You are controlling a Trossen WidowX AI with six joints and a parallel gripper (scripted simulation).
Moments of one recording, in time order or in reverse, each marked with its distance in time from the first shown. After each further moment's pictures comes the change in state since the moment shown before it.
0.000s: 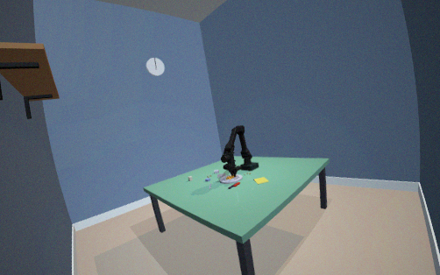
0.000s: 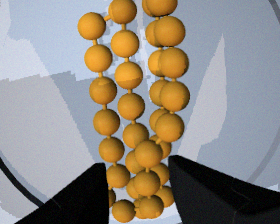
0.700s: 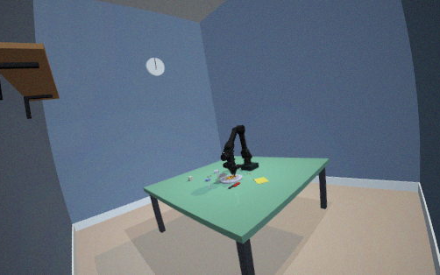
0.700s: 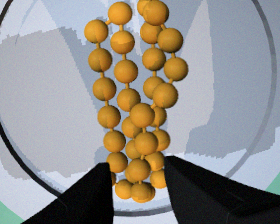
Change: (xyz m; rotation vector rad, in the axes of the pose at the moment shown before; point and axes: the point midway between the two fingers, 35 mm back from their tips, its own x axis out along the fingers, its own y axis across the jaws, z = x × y) arm -0.014 0.000 -0.001 0.002 0.004 -0.001
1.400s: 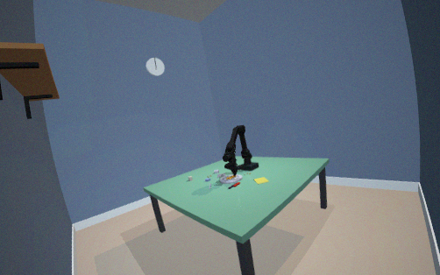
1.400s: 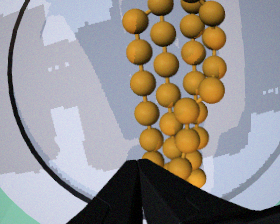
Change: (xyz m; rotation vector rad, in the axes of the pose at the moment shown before) arm 0.007 0.015 -0.002 -0.002 -0.008 0.005
